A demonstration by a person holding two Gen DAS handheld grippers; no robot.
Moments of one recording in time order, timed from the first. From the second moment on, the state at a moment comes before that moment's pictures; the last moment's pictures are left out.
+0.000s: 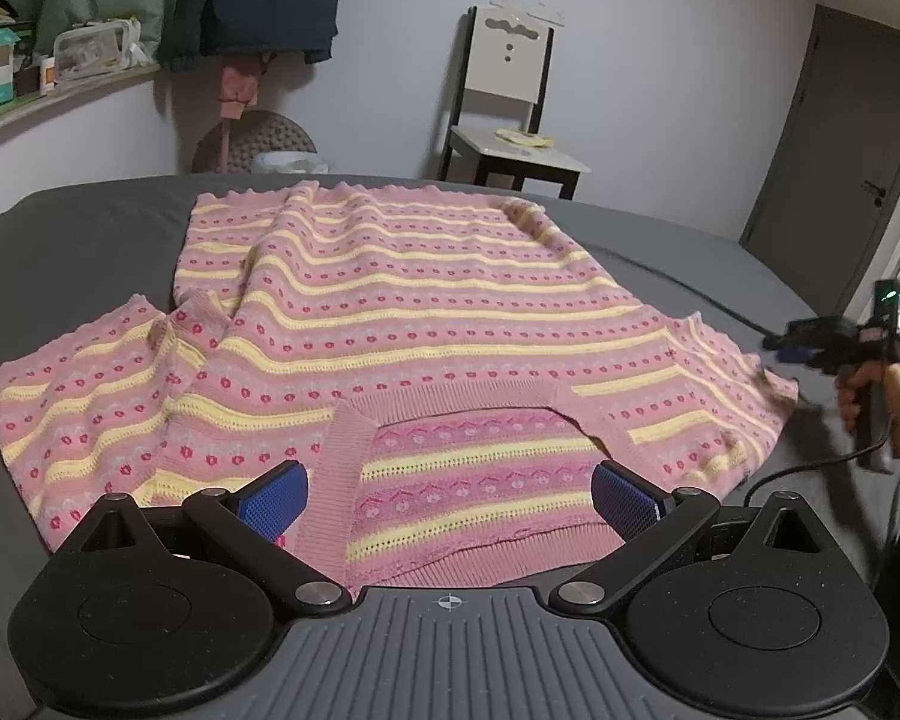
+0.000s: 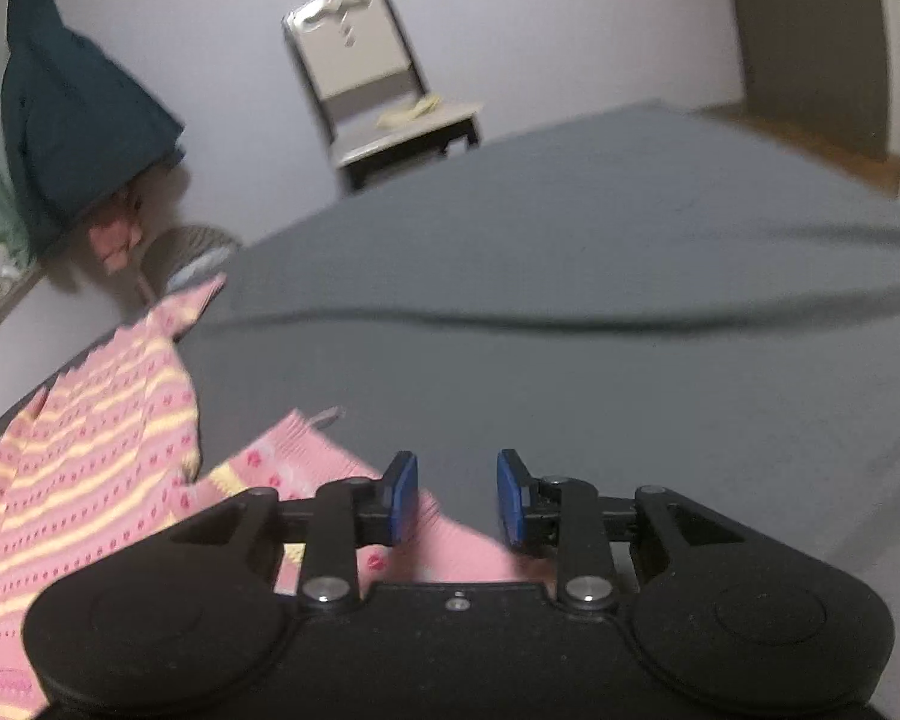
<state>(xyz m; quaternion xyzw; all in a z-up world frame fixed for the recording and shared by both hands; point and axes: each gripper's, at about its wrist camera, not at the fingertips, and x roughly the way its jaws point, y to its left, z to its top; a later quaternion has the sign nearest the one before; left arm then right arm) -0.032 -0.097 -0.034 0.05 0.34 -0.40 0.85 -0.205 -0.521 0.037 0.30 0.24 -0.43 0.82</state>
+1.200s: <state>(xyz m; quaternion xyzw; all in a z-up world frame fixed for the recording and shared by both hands) 0.129 0.060 -0.047 -0.18 0.39 -0.12 0.90 -0.070 -0.354 0.078 0.28 0.19 -0.10 0.93</state>
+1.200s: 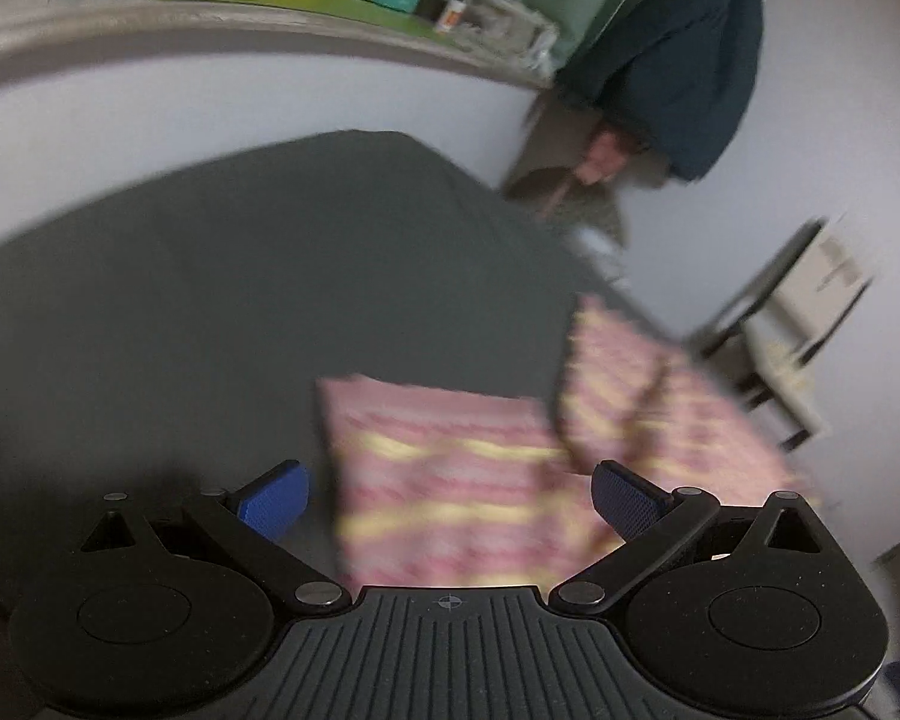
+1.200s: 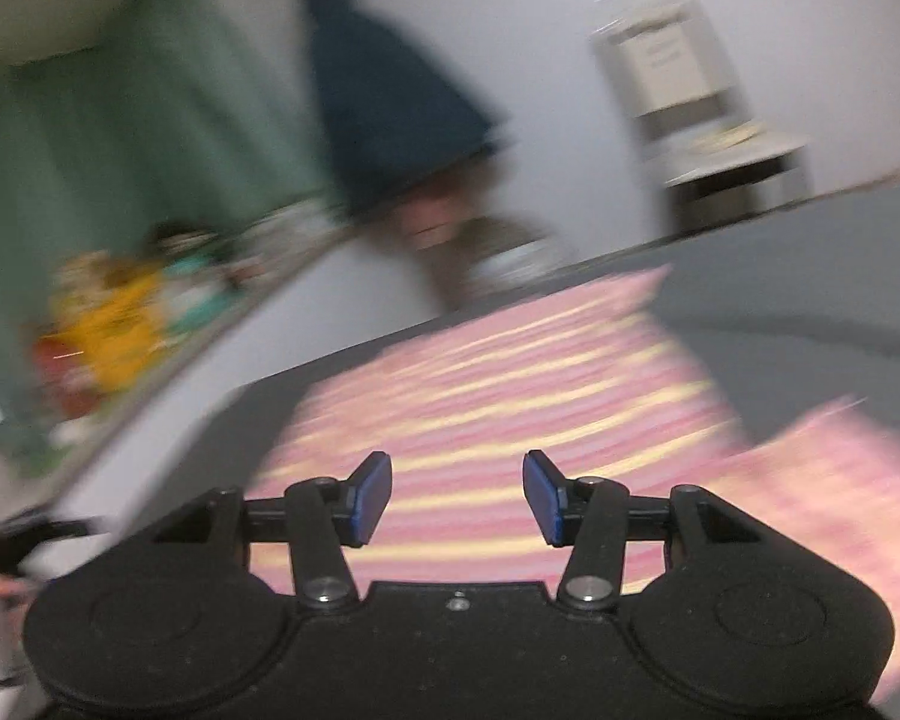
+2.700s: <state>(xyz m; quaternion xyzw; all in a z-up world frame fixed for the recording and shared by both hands) 0.052 -0.024 -0.054 0.35 0.15 -0.27 0.89 -0.104 -0.257 0.045 -0.06 0.35 0.06 0.93</state>
